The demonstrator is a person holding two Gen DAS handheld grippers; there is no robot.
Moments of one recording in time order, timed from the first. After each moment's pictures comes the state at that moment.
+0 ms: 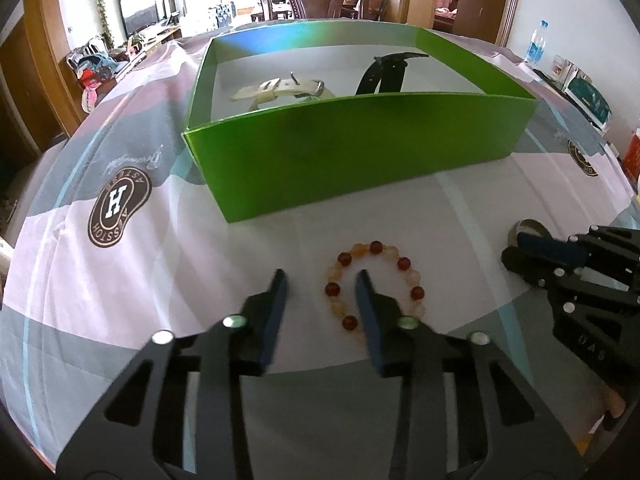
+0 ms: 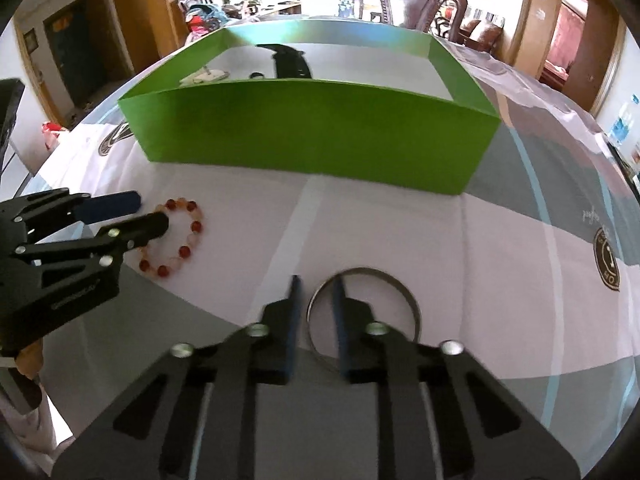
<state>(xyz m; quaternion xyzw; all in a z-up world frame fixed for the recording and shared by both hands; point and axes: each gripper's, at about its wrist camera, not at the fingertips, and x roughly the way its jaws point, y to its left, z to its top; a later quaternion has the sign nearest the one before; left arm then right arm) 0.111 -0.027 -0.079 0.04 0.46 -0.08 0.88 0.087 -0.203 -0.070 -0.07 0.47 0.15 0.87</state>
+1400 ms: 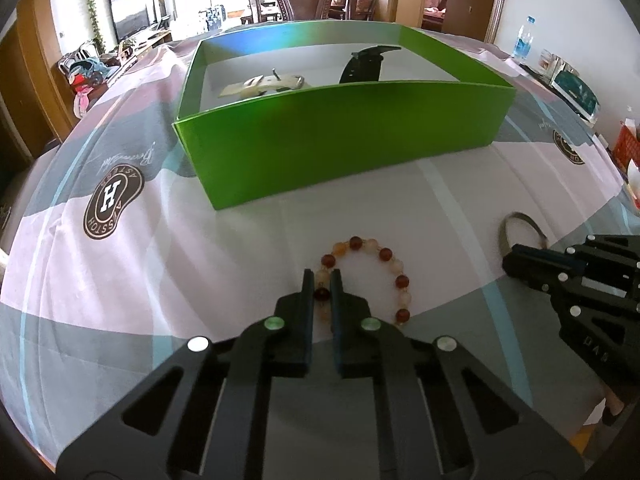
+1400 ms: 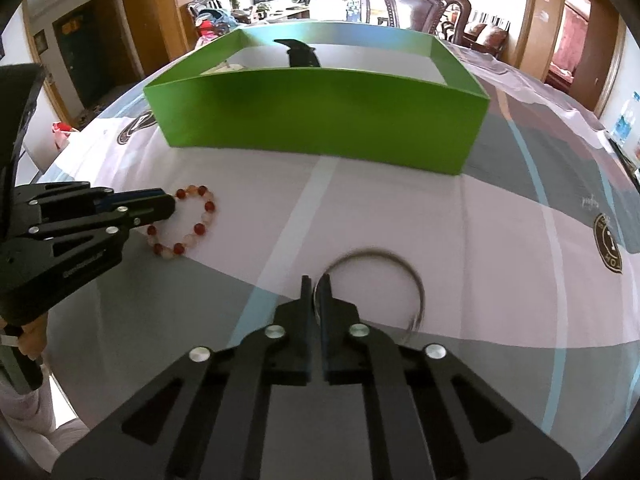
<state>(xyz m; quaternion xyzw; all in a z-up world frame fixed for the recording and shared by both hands) 0.095 -0.031 -0.080 0.05 0.46 -0.10 0.88 0.063 -0.211 -0.071 -0.06 0.46 0.16 0.87</state>
